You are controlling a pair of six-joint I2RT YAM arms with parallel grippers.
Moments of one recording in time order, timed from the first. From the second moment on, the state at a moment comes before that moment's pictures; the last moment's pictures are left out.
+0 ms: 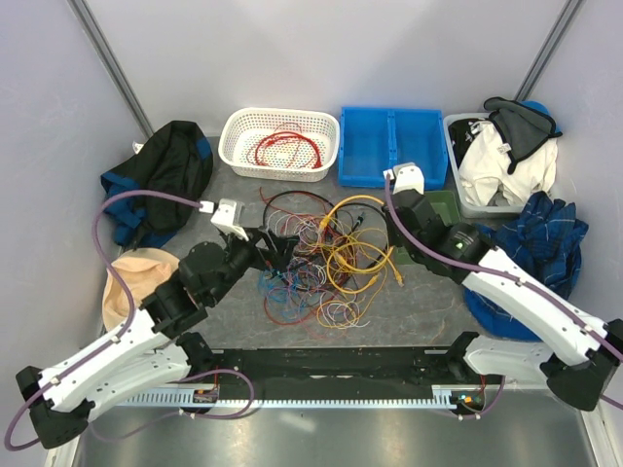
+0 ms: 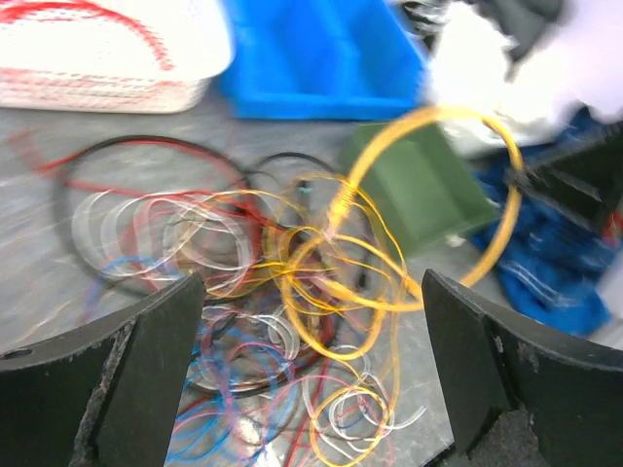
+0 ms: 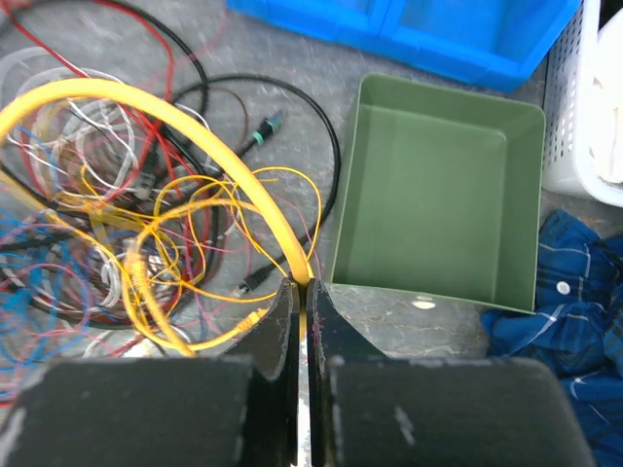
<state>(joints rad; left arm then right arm) -0.88 0.69 0.72 -0.17 -0.36 -0.47 0.79 1.14 1.17 -0.74 0.56 0.32</state>
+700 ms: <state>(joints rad) -0.88 0.98 0.27 0.85 -0.18 -0.42 0.79 1.04 1.36 -0.80 0.44 0.35</state>
